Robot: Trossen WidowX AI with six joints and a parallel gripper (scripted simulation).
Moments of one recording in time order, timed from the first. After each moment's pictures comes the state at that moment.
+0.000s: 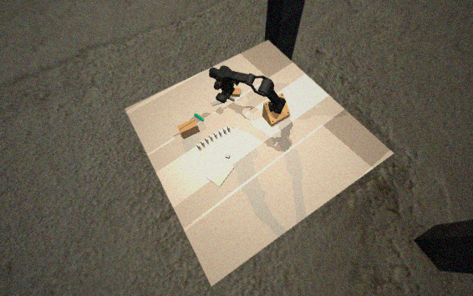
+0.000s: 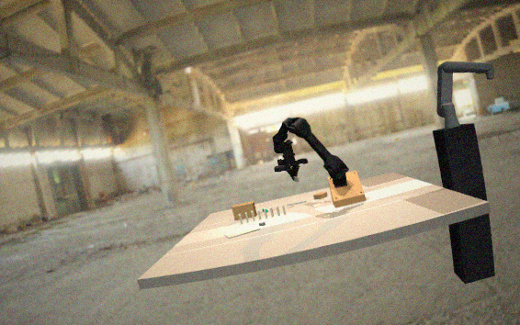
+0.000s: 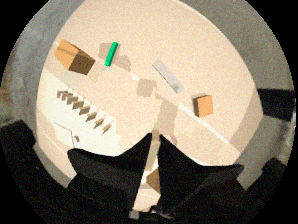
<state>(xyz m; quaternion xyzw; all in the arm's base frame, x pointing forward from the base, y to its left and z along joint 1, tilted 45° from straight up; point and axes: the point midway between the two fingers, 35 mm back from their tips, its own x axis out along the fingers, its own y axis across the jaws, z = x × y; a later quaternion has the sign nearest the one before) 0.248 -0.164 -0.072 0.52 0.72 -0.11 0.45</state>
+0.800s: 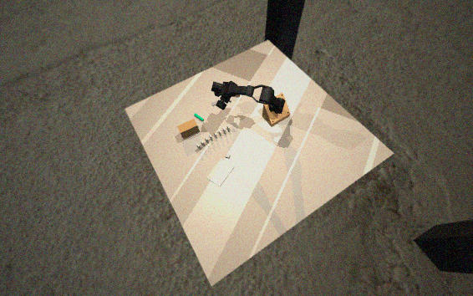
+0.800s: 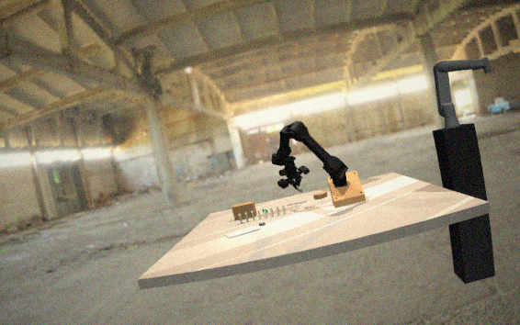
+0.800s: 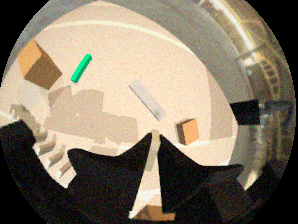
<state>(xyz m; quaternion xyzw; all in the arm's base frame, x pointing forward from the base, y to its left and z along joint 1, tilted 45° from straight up) 0.248 -0.147 -0.140 0.39 0.69 -0.24 0.56</state>
